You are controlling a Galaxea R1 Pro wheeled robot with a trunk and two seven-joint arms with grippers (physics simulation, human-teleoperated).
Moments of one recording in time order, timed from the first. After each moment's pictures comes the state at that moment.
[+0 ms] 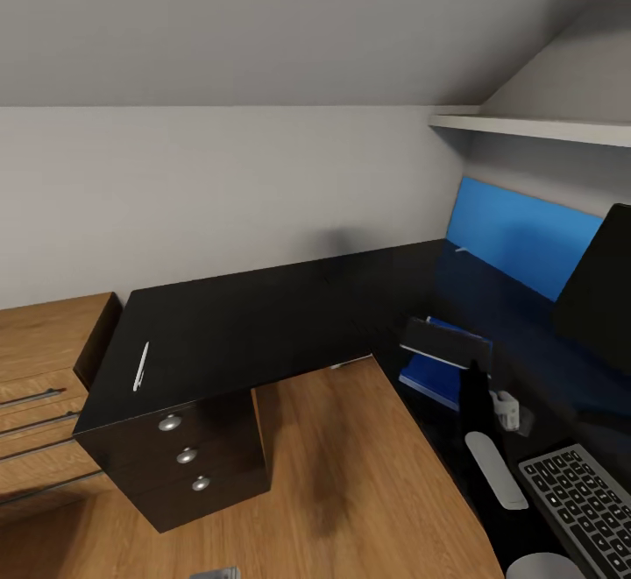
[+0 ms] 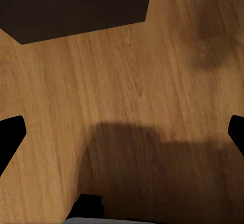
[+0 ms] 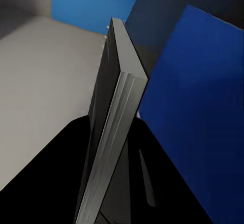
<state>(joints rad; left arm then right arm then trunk) 0.00 -0.06 -0.15 -0.86 0.17 0.10 0.24 -0.45 -0.03 -0.08 -1.02 -1.37 -0.40 0.07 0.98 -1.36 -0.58</state>
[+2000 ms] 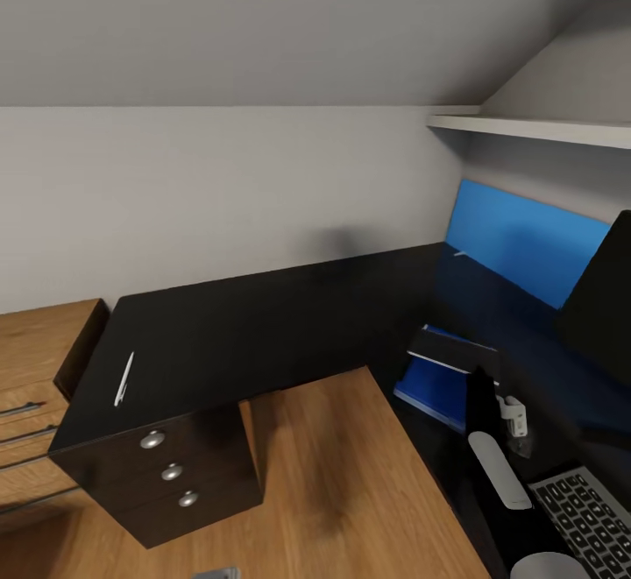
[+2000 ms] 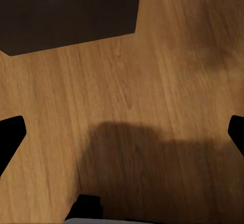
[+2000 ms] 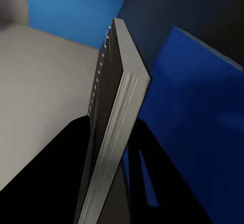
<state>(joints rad) 0.00 -0.06 -0.15 -0.86 0.17 0.10 0.23 -0.45 -0.04 -0.08 -1.02 -1.34 -0.42 -0.02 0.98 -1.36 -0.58</state>
